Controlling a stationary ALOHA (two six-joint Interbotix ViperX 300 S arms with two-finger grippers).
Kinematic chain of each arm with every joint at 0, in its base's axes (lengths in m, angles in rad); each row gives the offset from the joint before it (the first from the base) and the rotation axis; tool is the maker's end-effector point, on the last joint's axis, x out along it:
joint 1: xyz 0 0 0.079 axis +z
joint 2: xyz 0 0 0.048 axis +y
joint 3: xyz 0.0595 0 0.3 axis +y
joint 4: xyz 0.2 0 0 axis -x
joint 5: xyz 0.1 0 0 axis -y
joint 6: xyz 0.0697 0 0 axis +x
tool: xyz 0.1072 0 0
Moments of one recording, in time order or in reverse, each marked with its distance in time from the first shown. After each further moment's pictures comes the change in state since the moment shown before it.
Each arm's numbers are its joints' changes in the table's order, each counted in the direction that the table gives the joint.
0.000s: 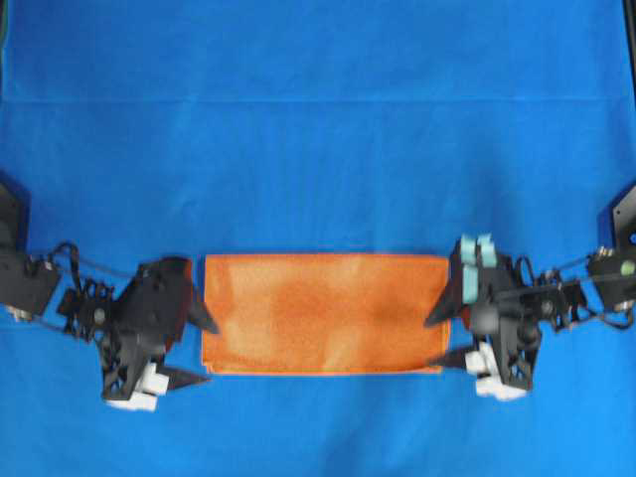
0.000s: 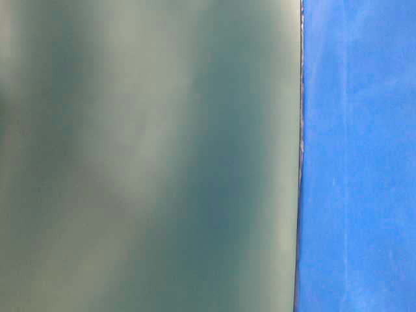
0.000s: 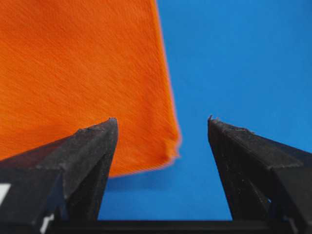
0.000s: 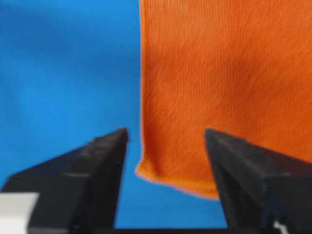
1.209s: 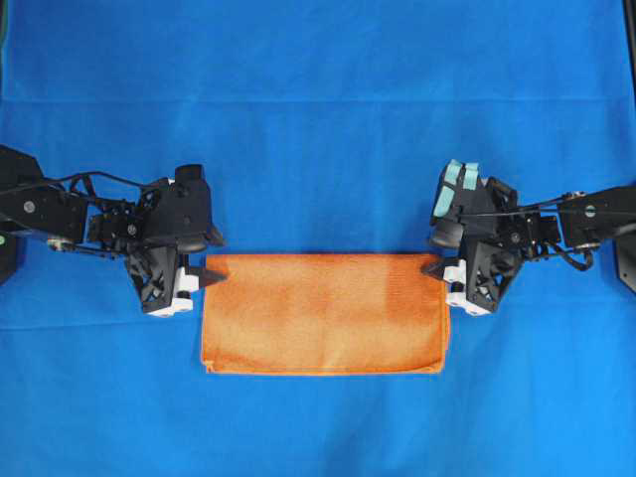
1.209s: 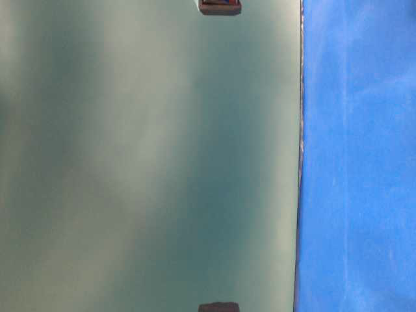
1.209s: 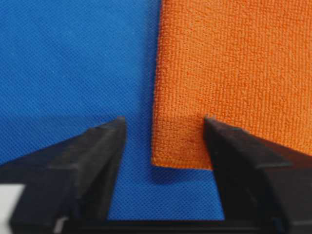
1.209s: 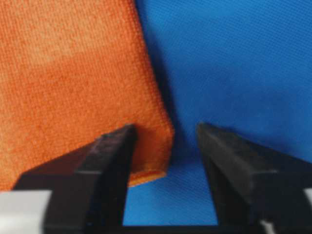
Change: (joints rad) left arm 0.285 0.133 0.051 -0.003 0.031 0.074; right arm -0.245 0.137 0.040 0.084 -0.046 0.017
